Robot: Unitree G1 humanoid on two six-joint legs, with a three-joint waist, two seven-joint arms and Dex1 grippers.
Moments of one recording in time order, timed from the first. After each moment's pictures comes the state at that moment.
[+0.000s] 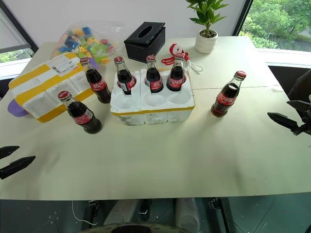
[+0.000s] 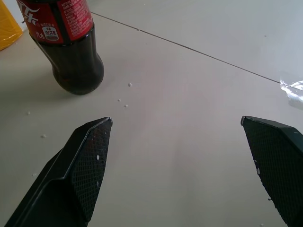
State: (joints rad) left arm 0.42 0.90 0.81 -0.05 -0.59 0.50 -1.11; right arm -0.28 -1.11 -0.44 0.59 0.37 0.22 1.14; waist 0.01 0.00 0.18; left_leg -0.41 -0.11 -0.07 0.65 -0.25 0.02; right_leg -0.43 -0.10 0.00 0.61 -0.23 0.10
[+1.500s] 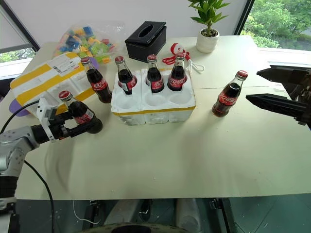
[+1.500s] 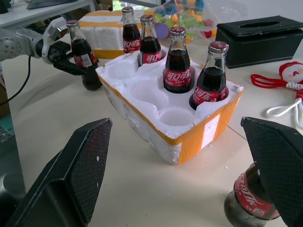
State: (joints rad) left arm -0.23 0.73 0.25 0.09 -0.53 0.41 -1.03; right arm -0.25 -1.21 -0.72 -0.20 0.90 0.91 1.22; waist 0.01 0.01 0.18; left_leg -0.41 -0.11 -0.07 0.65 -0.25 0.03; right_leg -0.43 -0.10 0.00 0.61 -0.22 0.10
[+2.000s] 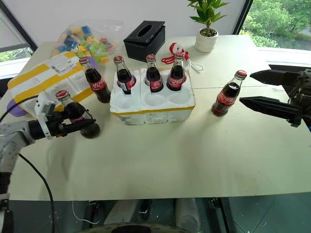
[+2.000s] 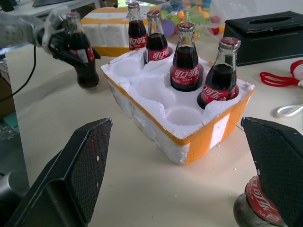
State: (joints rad) left arm -0.27 0.91 0.25 -0.06 -0.66 0.64 -1.16; right arm -0.24 -1.19 -0.68 -0.23 0.92 0.90 1.20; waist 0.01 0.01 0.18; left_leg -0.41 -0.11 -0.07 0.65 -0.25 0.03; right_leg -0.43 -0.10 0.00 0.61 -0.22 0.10
